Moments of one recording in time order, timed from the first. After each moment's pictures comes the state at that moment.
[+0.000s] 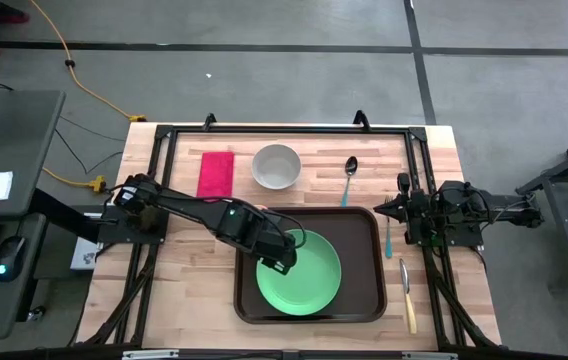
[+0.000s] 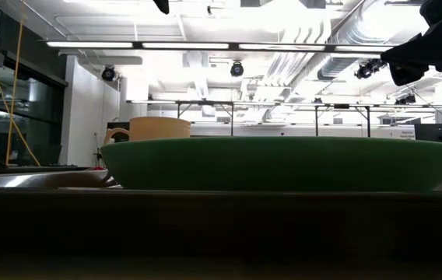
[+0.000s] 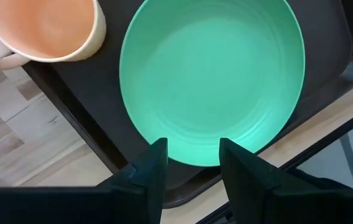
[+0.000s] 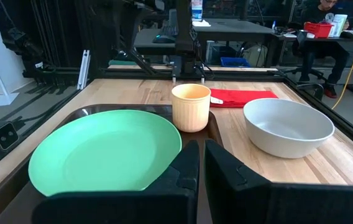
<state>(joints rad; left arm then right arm) -0.33 1.90 1.97 -1.35 -0.09 -1.37 0.05 0.01 0.21 -0.32 0.01 0.01</state>
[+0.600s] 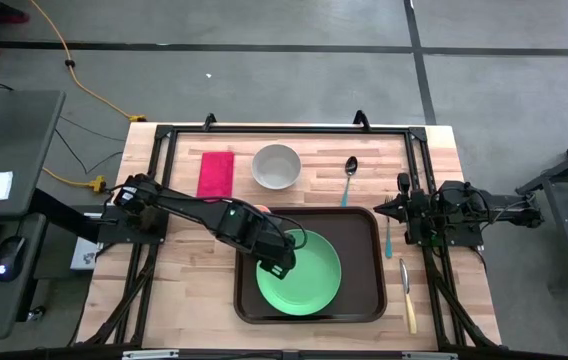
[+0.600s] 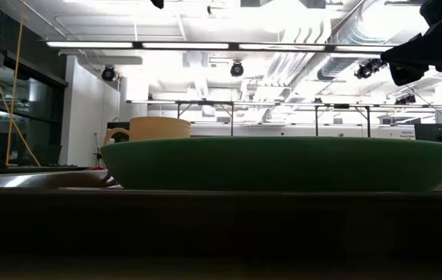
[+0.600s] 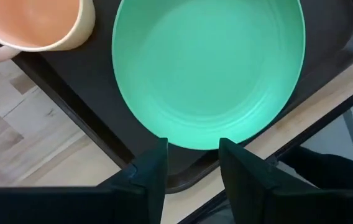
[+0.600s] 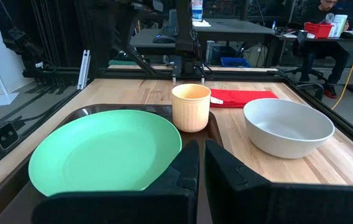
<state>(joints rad) -0.33 1.90 1.97 -1.35 -0.03 -1.31 0.05 0.01 0.21 -0.32 0.01 0.01</state>
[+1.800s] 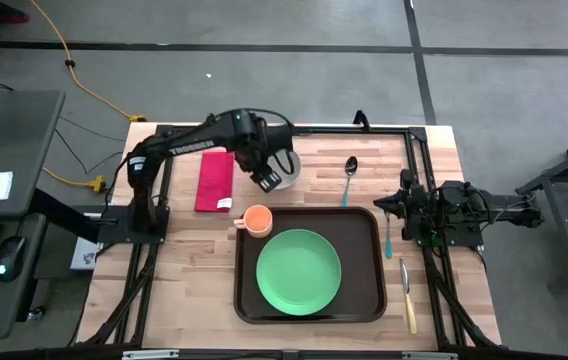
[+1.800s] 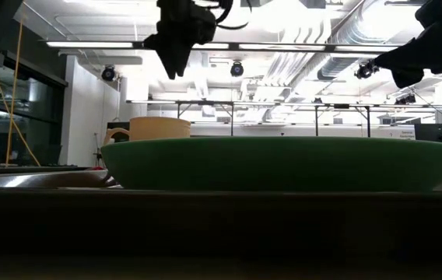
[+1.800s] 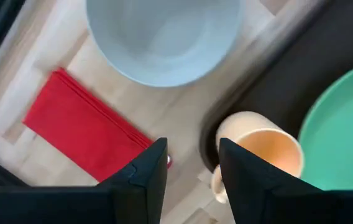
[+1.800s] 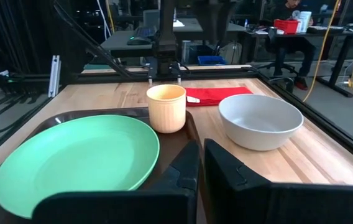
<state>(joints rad) 0.25 1.90 2.02 -1.57 -0.12 -0.45 0.05 0.01 0.21 -0.33 0.12 0.05</state>
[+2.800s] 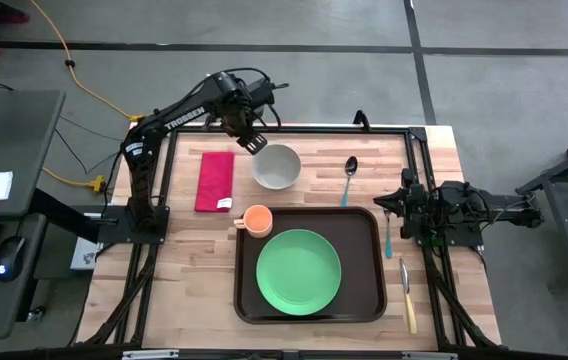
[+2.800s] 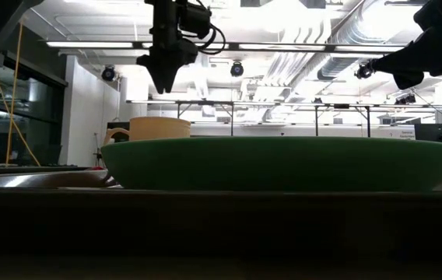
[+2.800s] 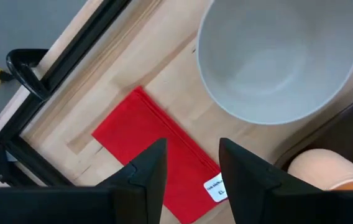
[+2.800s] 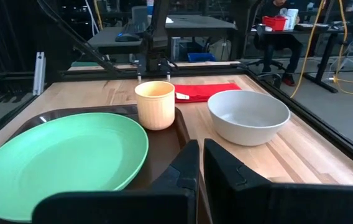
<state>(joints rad) 0.55 1.90 2.02 -1.56 -0.12 -0.24 0.05 0.01 0.21 -0.34 0.16 0.05</state>
